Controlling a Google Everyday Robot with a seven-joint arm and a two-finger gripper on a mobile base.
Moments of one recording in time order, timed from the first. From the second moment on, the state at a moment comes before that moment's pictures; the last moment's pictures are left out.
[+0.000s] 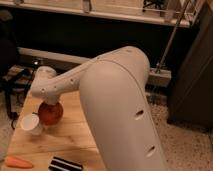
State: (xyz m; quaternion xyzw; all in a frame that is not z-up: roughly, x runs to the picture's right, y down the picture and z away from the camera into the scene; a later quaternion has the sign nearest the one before) arm -0.272 0.043 0.801 -0.18 -0.04 0.22 0.96
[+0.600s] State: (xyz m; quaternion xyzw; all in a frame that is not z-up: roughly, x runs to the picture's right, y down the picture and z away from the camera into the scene) arm -0.194 0.010 0.887 -0.21 0.02 0.31 0.93
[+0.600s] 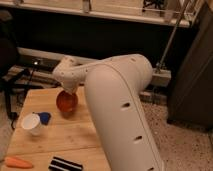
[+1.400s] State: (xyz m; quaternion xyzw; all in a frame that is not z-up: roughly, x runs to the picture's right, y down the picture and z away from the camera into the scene) arm -0.045 0.024 0.955 -0.23 0.10 0.41 0.87
